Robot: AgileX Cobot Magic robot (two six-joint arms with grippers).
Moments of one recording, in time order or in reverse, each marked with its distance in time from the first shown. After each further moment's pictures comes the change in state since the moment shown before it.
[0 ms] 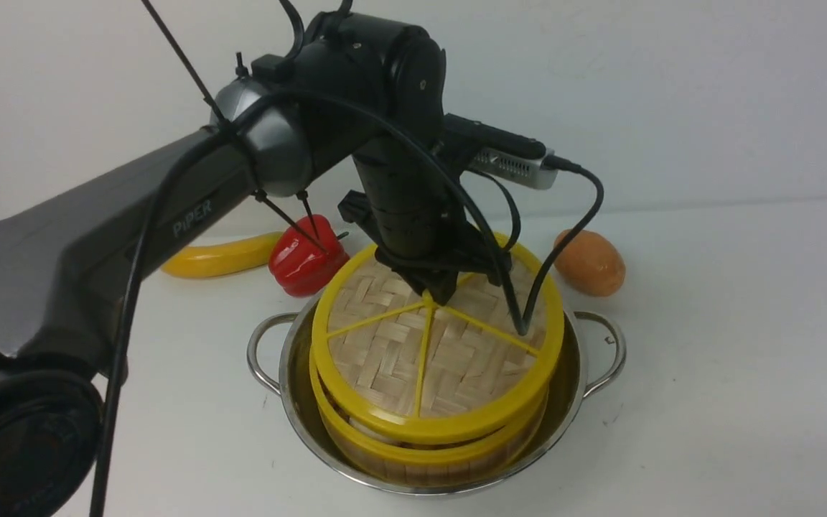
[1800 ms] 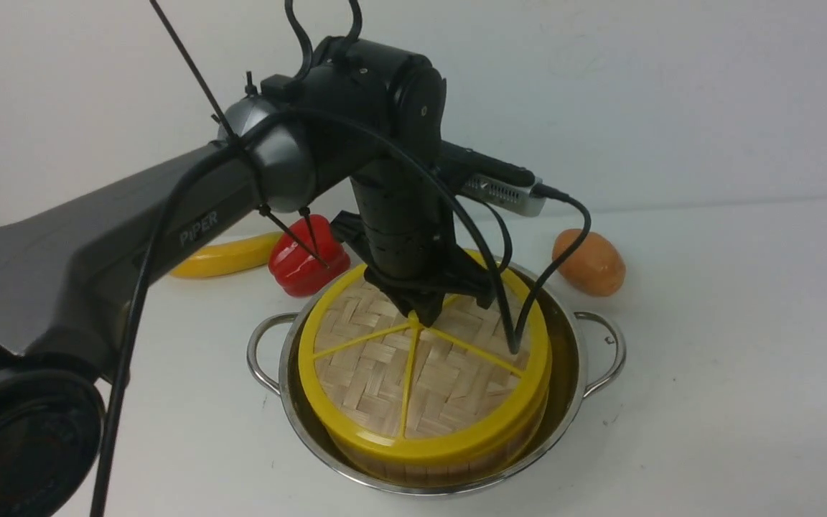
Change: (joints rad) right arm 0.040 0.000 0.000 0.001 0.000 0.000; left arm 0.000 -0.001 0.056 0.027 0.004 -0.025
